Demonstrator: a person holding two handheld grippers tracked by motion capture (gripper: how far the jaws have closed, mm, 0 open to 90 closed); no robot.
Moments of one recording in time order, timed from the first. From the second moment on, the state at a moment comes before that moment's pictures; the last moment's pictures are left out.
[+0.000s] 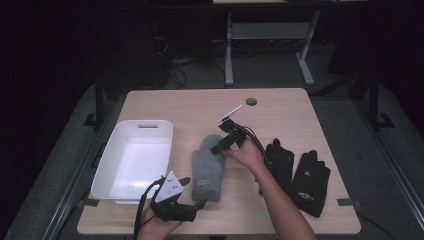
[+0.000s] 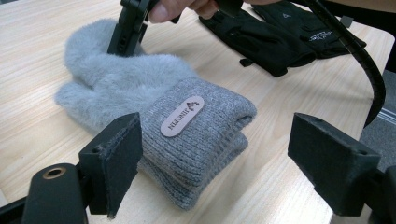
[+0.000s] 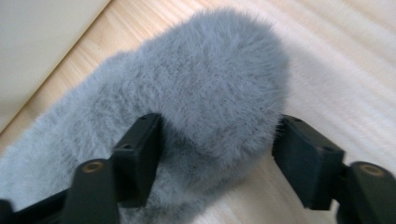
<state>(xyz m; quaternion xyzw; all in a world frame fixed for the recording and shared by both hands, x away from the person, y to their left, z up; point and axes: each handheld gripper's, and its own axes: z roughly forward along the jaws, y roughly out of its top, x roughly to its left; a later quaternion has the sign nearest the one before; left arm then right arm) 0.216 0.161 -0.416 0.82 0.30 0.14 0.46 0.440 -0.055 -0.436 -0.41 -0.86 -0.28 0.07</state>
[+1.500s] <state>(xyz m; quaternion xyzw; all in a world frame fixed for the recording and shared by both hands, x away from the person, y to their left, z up) 0.258 0.126 -0.411 0.82 0.34 0.07 0.44 0.391 -0.144 -0.421 -0.39 -0.87 -0.31 0.02</state>
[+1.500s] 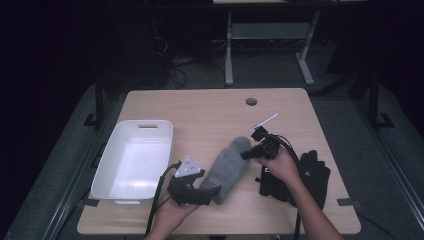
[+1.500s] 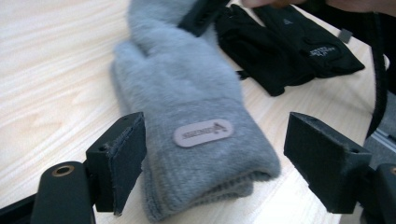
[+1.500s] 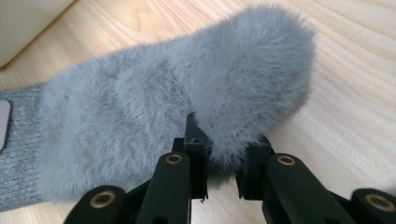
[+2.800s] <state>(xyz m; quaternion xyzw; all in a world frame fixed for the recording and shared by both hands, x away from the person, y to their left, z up) 0.289 0.133 -0.450 0.80 0.45 -0.09 0.39 0.405 -0.150 -0.438 -0.46 -0.82 -0.33 0.05</state>
